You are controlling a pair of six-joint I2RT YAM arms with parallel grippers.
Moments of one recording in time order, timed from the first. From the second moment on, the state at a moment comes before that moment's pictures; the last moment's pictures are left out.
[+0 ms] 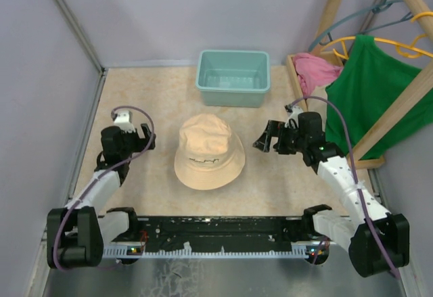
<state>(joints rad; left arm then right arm) 0.03 1.07 0.47 0.17 0.14 -0.13 0.24 1.01 0.70 -0.36 -0.42 0.41</state>
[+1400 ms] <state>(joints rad) 0.04 1.60 0.20 1.35 0.14 -0.02 0.08 1.40 0.25 0.87 0.14 0.01</state>
